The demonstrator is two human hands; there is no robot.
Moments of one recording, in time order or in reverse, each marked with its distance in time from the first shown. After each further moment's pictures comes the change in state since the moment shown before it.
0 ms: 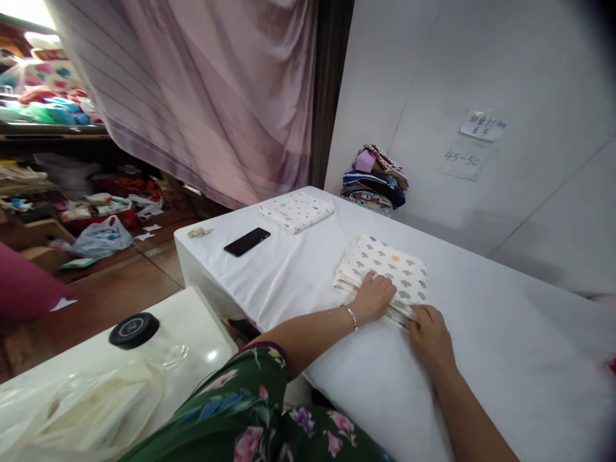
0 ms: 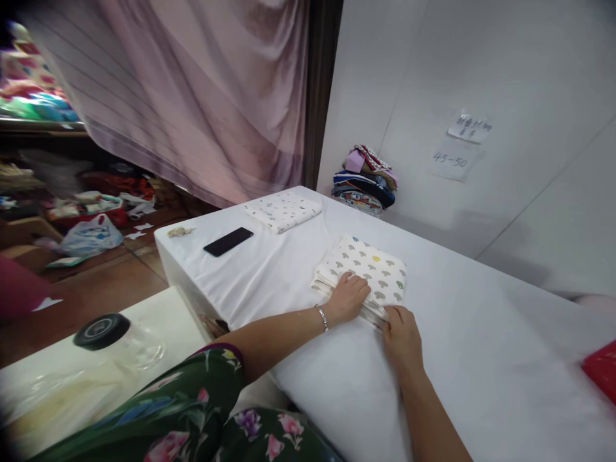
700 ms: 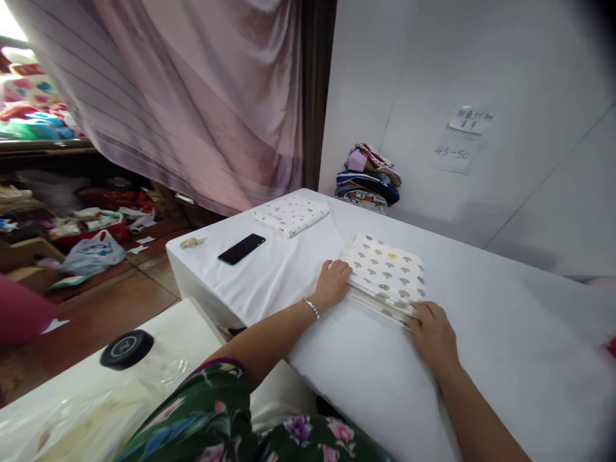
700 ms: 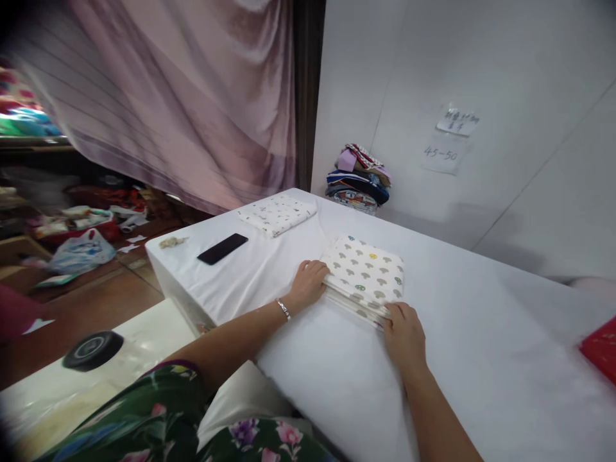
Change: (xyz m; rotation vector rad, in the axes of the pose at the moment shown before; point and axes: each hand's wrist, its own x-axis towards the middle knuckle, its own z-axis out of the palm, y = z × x) left_hand -0.042 -0.077 -0.028 -0.052 0.006 -0.223; right_hand 0.000 -0.002 -0.003 -0.006 -0.027 0.078
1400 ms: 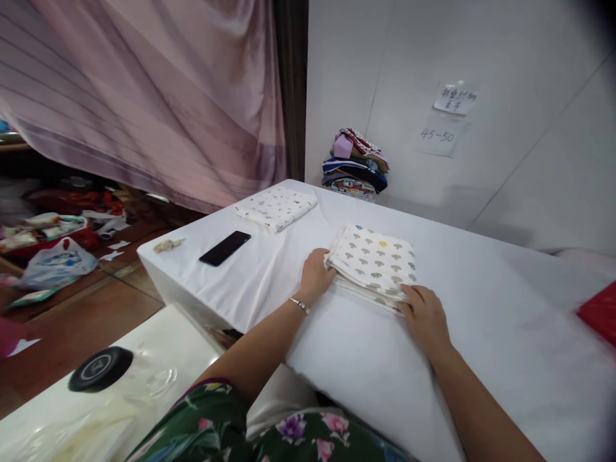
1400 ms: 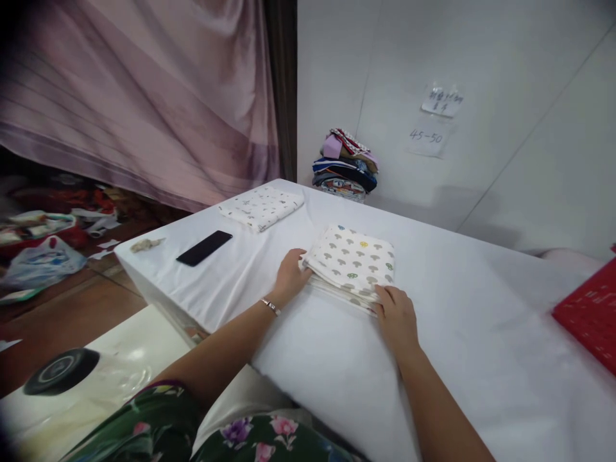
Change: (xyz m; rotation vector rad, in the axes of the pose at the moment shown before) left_hand 0.000 -0.009 0.002 -0.338 0.112 -0.447; right_hand 0.002 -0.002 -0.003 -0.017 0.024 -0.055
